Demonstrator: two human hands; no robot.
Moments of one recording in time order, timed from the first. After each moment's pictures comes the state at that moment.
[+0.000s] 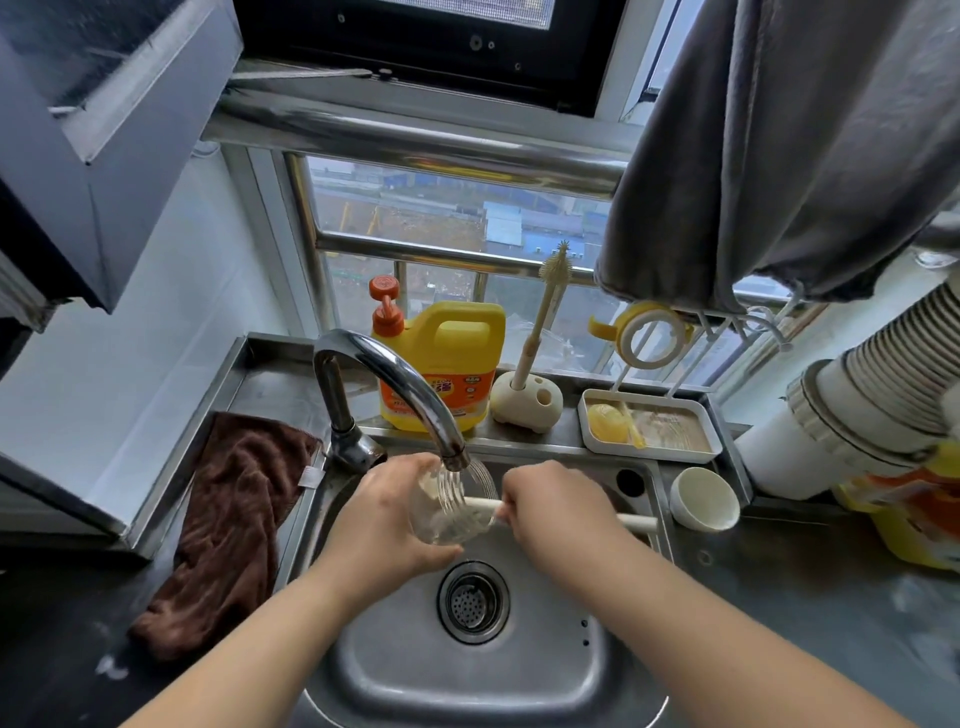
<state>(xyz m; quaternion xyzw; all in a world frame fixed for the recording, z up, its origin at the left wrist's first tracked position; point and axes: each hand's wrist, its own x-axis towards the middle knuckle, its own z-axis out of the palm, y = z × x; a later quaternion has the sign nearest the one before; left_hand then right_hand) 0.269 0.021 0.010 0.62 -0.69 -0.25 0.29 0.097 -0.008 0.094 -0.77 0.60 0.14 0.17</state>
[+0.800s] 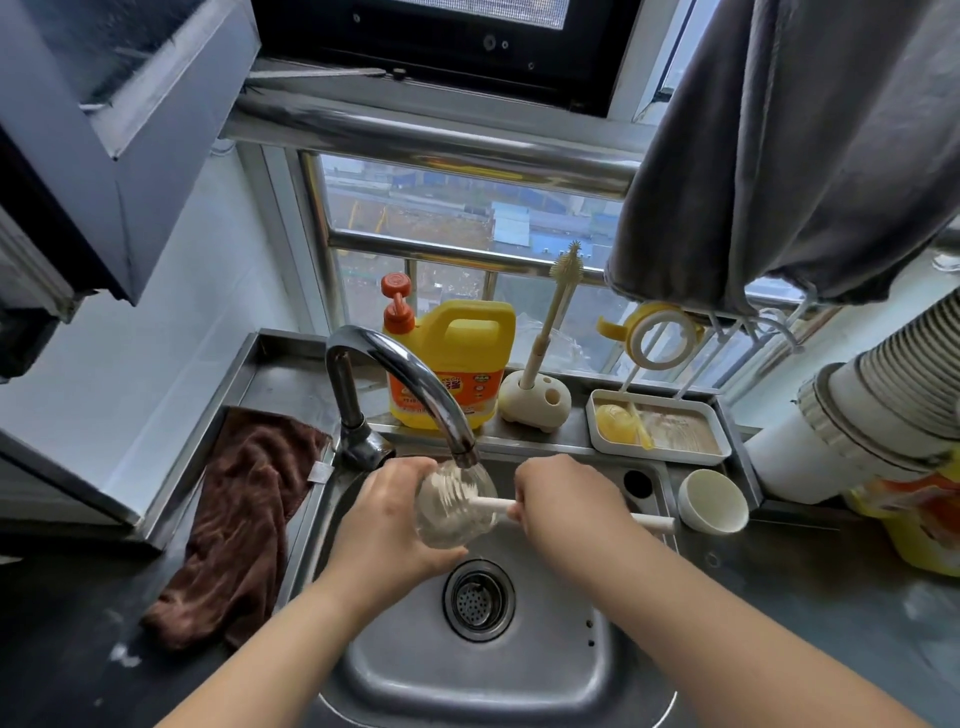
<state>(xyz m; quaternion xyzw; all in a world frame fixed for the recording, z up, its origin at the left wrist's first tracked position) 0.269 0.030 -0.002 0.63 -0.67 -0.23 0.32 0.106 -0.013 0.099 -0.73 0.62 0.19 0.19</state>
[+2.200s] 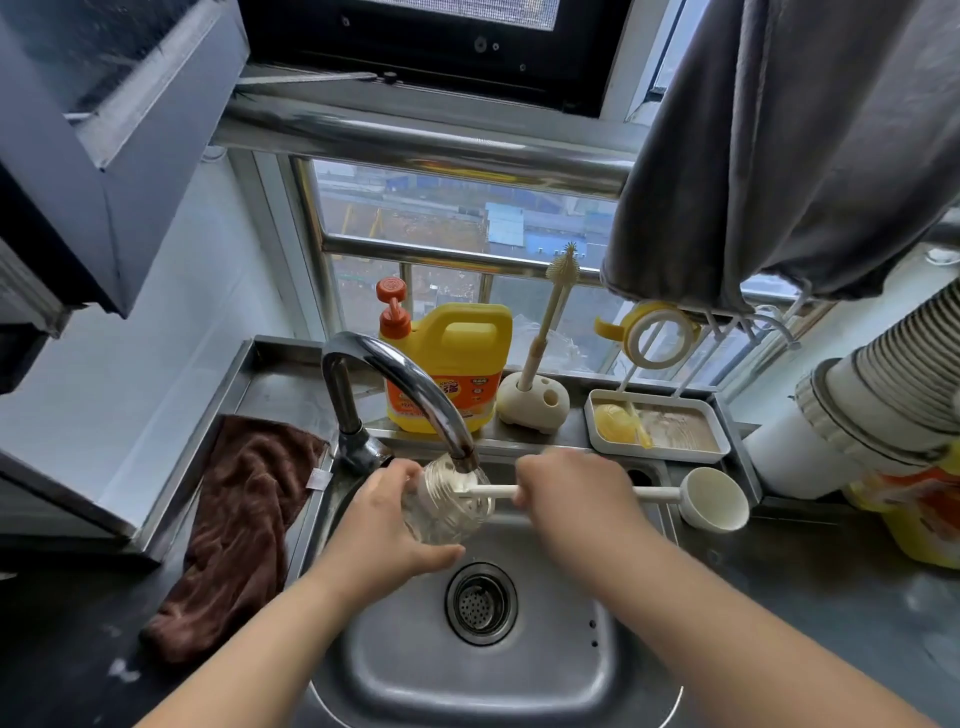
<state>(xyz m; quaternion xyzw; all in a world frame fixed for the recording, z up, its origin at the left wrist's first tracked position) 0.279 0.020 0.001 0.64 -0.64 -0.32 0.28 0.098 -0.010 0.104 -0.80 0.58 0.11 0.10</state>
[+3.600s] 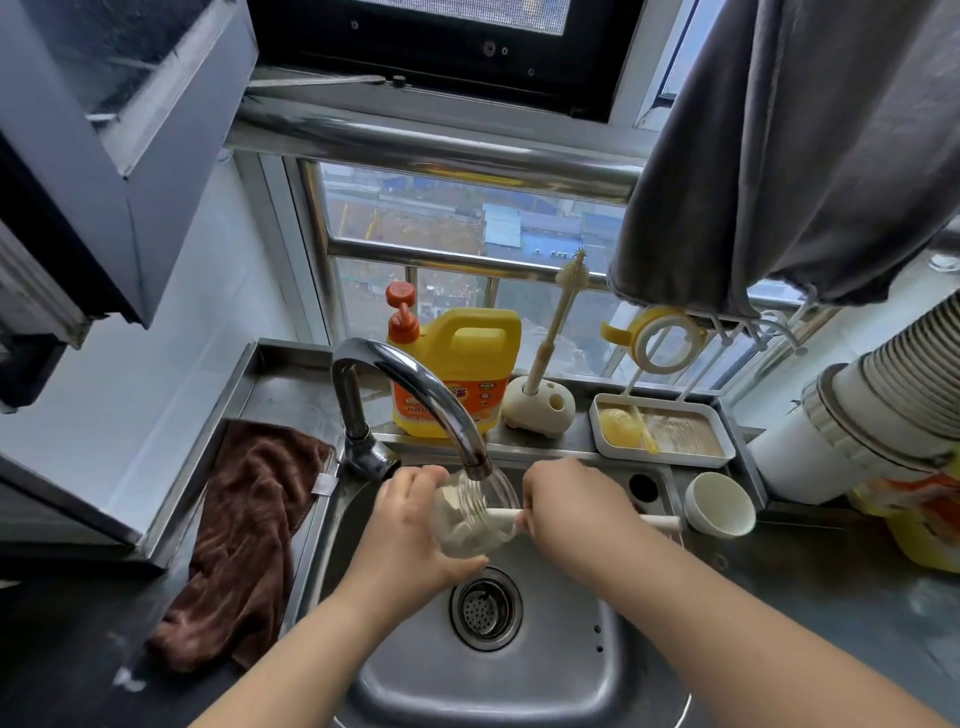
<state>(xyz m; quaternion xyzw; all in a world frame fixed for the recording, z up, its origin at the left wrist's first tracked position) 0.267 0.024 -0.003 0.63 -0.67 -0.25 0.30 0.107 -0.016 0.096 -0.74 0.63 0.16 0.17</state>
